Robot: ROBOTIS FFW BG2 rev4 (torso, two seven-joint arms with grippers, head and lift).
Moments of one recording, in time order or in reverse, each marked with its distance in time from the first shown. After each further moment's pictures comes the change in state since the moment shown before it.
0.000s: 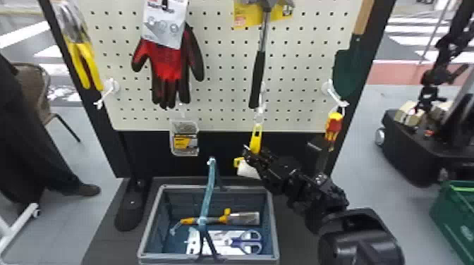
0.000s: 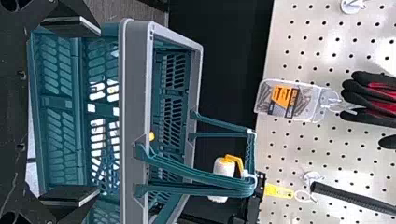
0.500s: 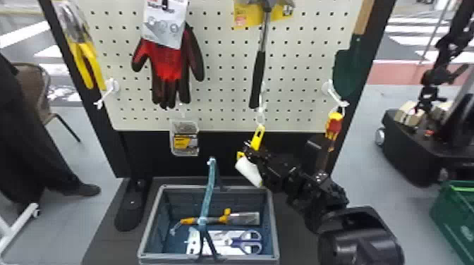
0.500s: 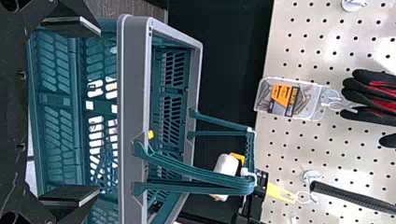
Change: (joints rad) left arm -0.004 0.000 -0.005 0.005 0.002 -0.001 0.000; right arm 0.000 0.002 0.000 -0.010 0.003 0.000 -0.001
